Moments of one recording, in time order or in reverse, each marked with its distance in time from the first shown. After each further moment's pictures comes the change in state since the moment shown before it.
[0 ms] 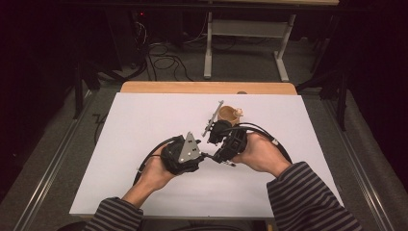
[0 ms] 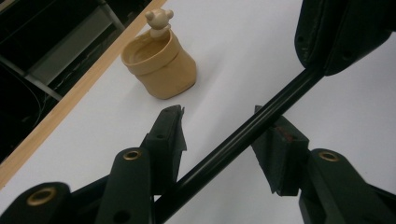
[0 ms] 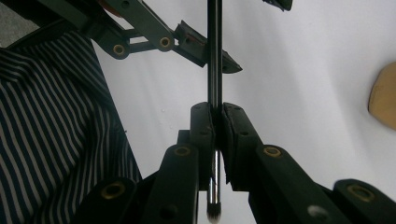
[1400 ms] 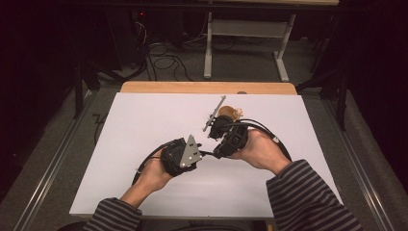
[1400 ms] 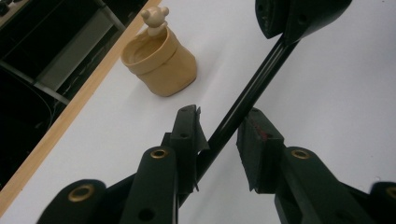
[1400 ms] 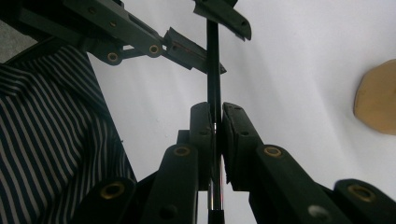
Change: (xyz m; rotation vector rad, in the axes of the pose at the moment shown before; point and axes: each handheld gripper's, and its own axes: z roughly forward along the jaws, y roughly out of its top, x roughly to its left) left arm -0.005 0.000 -0.002 0.023 0.012 0.067; right arm -0.005 0.002 -0.008 -0.033 -0.016 0.025
